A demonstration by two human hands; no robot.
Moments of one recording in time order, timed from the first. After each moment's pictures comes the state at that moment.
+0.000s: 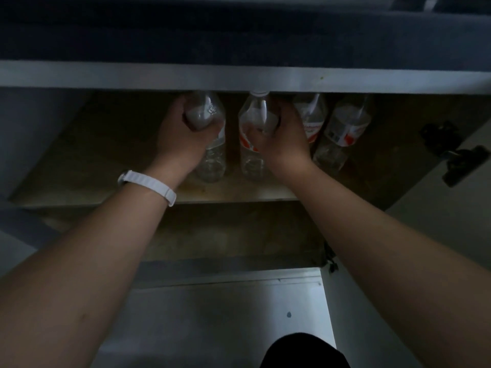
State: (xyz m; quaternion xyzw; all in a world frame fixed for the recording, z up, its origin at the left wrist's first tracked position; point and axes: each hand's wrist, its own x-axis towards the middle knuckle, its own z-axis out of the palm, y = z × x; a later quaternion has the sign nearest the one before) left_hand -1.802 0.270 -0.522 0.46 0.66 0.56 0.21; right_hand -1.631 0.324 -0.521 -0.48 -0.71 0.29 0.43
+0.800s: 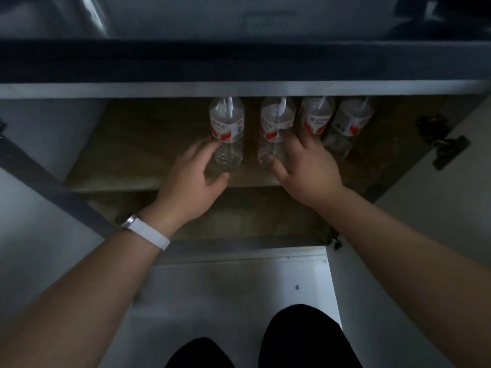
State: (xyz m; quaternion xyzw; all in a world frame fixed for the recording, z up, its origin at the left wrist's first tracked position) left_hand -1.810 0.153 -0.515 0.65 0.69 0.31 0.12; right_hand -1.595 0.248 -0.516 -0.48 -0.85 0.00 0.22
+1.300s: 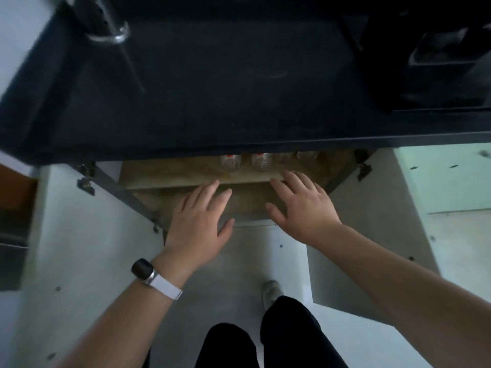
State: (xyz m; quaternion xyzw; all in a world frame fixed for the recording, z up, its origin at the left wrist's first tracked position) left_hand -1.778 0.030 -0.350 0.70 0.70 0.11 0.05; right_hand -1.559 0.123 -0.332 -0.48 -0.87 0.07 -0.01
